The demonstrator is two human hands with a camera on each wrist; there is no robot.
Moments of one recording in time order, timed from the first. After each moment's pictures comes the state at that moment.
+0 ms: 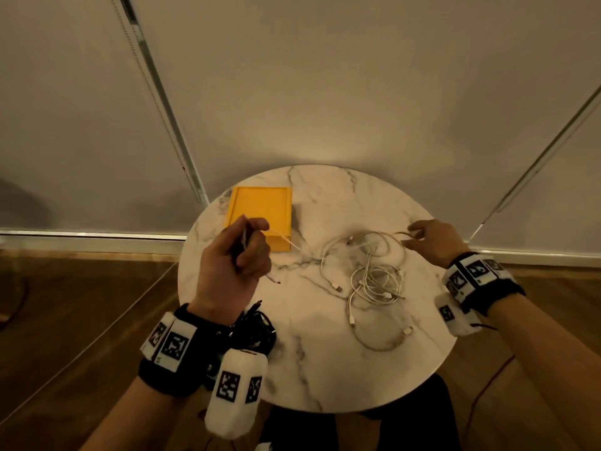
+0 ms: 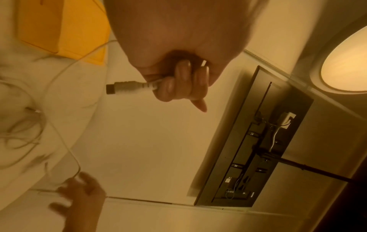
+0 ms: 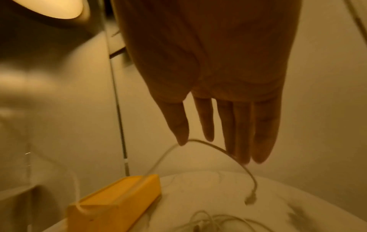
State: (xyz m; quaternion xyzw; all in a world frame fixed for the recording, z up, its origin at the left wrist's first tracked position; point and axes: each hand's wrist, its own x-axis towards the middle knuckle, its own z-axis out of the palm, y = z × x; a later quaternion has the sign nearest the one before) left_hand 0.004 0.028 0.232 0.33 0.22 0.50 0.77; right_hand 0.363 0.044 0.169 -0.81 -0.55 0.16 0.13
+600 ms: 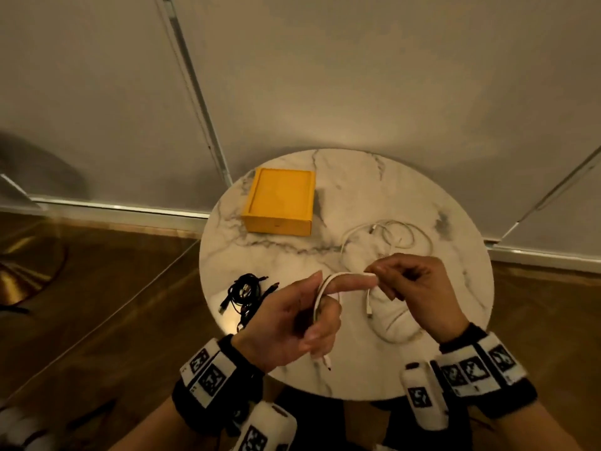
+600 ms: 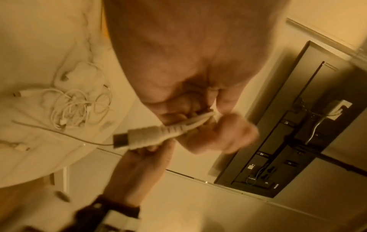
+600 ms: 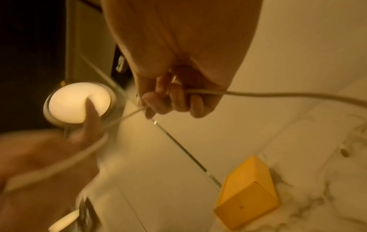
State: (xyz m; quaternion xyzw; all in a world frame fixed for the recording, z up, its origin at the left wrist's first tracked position) left_hand 0.019 -0.033 0.199 0.34 0.07 0.24 0.91; right_hand 0.233 -0.044 0.184 -0.46 -0.56 0.42 0.54
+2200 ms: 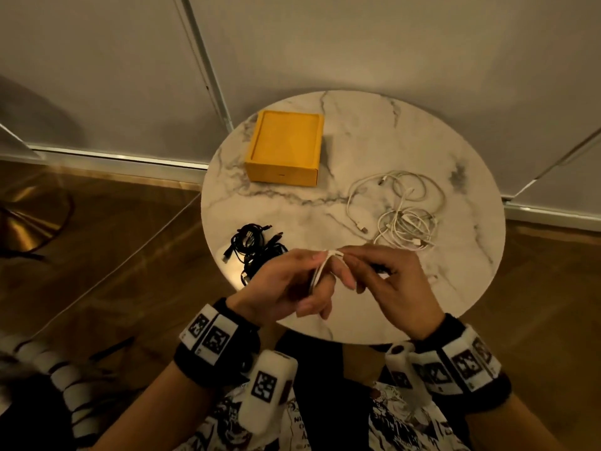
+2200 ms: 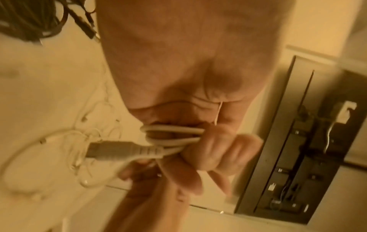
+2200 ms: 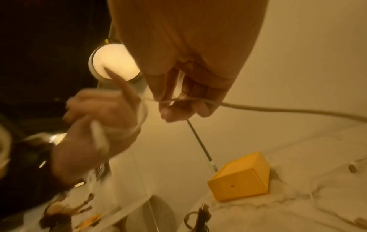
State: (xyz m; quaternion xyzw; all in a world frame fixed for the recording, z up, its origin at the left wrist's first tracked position) left_hand 0.008 -0.043 0.165 0.40 0.13 0.24 0.87; right_hand 0.194 -0.082 0.161 -0.50 -0.63 0.39 0.45
